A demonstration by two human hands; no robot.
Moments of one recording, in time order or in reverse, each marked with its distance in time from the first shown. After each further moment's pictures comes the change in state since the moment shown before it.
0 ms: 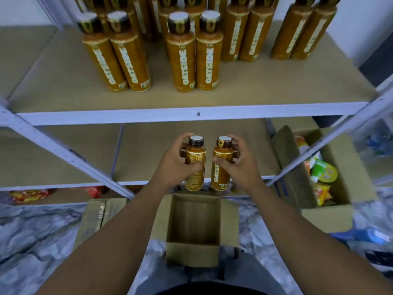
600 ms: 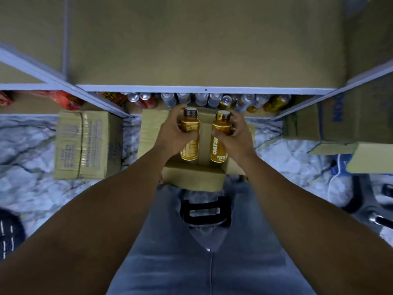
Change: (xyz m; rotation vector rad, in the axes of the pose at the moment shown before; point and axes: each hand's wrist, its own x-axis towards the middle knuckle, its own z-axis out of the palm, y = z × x) left_hand -0.009 -0.327 0.104 0.016 0.015 -0.427; right_hand -0.012 0.315 0.123 -0.077 -0.057 0.422
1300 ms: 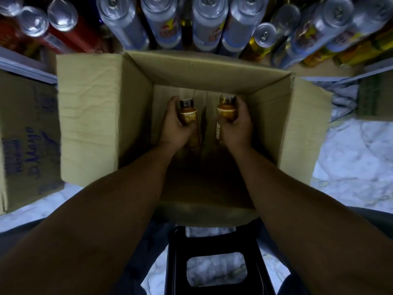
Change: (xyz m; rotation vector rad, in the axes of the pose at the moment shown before) left_hand 0.230 -0.333 0.160 -0.045 0.058 -0.203; right_hand 0.233 0.310 0.164 0.008 0.172 0.151
